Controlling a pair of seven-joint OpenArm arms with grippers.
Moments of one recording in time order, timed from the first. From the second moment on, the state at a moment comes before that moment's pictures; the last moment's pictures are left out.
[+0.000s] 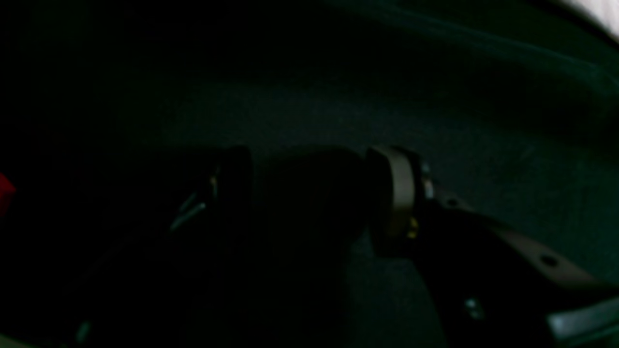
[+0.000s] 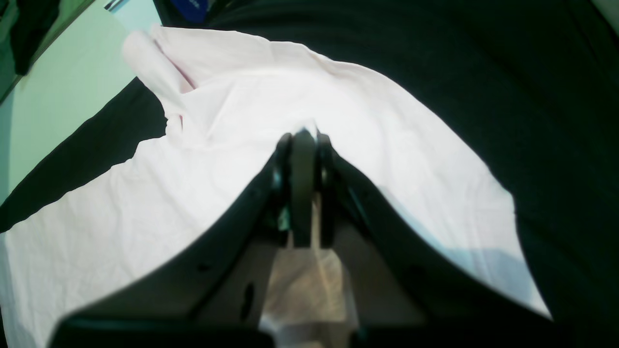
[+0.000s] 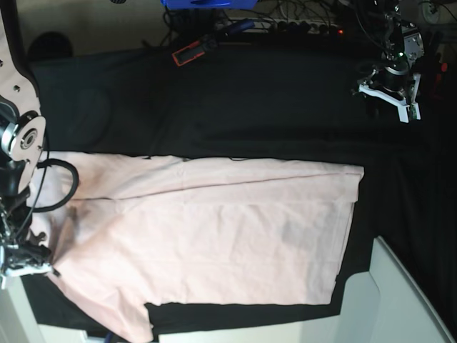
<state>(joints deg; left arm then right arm) 21.2 -15.5 -20.4 69.4 -15.8 -9.1 7.9 39.4 15.5 31.7 23.0 6.2 17.1 -12.8</state>
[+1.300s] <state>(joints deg) 21.1 -13.7 -20.5 71.8 -16.0 -8.9 8.1 3.1 5.4 53.8 58.7 41.5 13.8 -35.2</state>
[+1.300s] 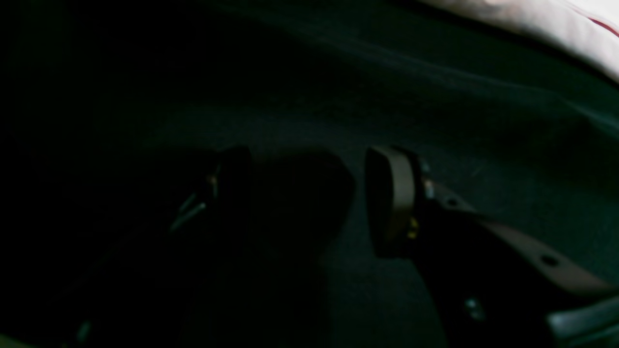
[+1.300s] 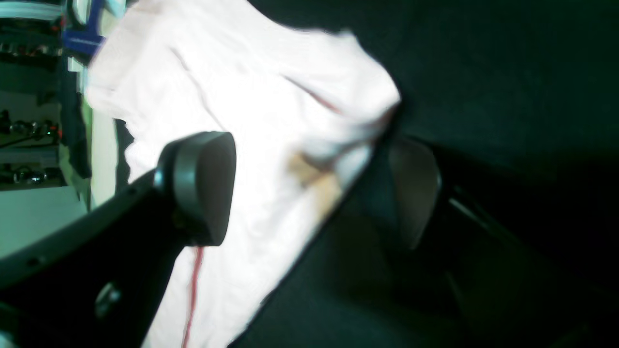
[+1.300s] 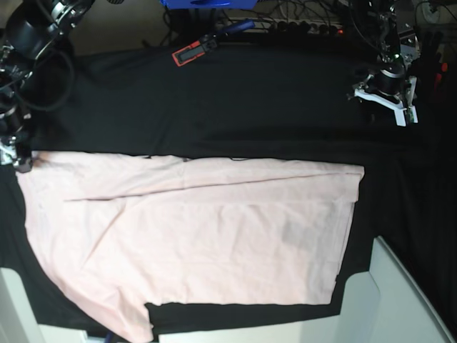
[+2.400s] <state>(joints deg) 13.8 -13.4 -20.7 72.7 -33.0 -8.3 15.8 8.2 6.9 48.0 47.6 41.1 16.1 -33.1</state>
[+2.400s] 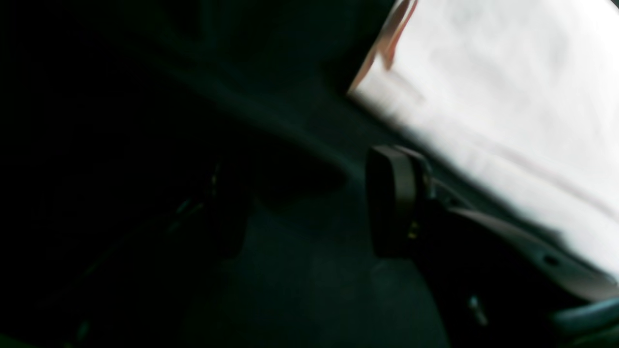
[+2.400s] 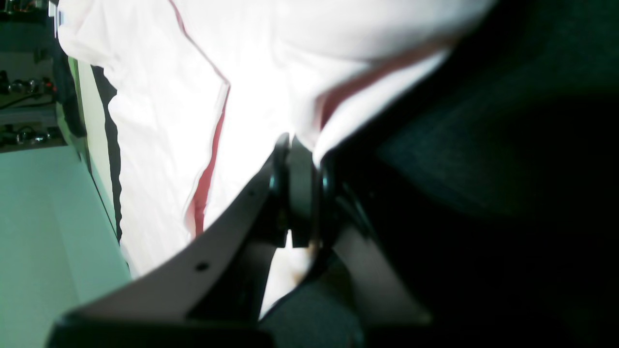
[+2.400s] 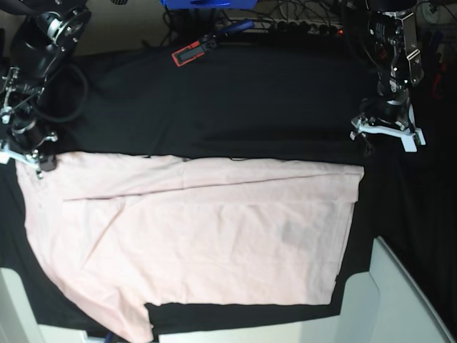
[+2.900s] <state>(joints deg) 7.4 -11.4 -20.8 69.7 -33.7 -8.6 20.1 8.0 7.1 47.9 47.6 41.1 15.9 -33.3</state>
